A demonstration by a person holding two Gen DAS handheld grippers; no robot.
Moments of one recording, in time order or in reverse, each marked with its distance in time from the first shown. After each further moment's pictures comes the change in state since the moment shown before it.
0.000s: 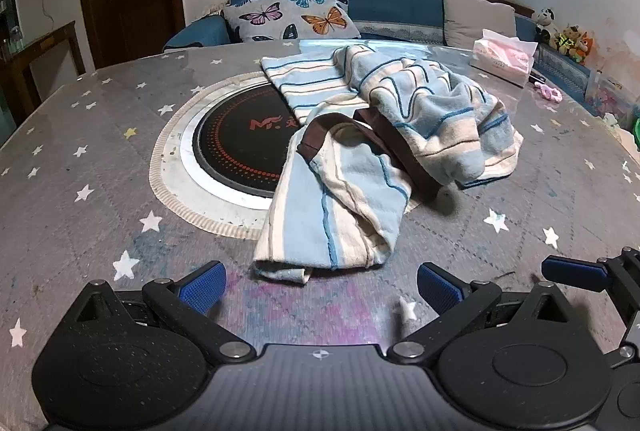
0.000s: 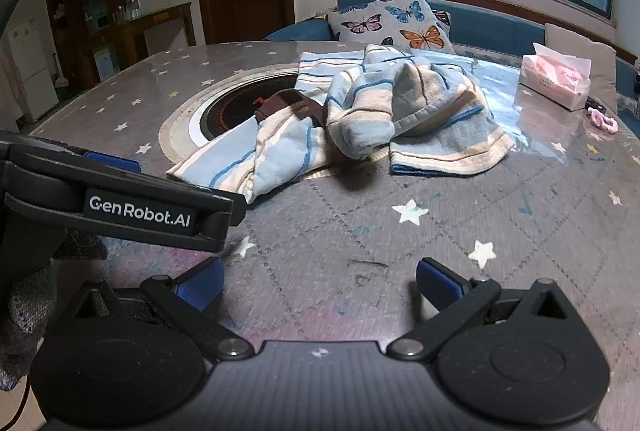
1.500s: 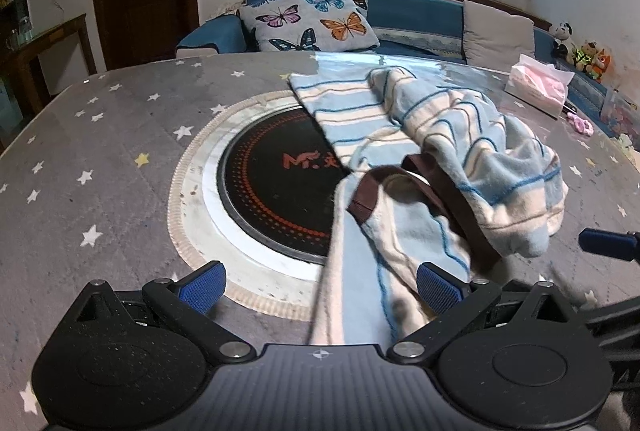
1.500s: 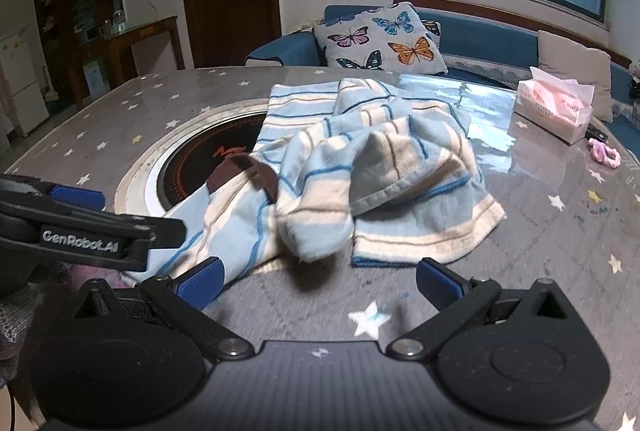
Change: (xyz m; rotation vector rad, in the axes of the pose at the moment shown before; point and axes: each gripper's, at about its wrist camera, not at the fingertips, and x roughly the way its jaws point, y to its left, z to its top) left arm 0.030 0.037 0.045 -0.041 -0.007 0.019; right arm 0.033 -0.032 0.063 0.022 -0.027 -0.021
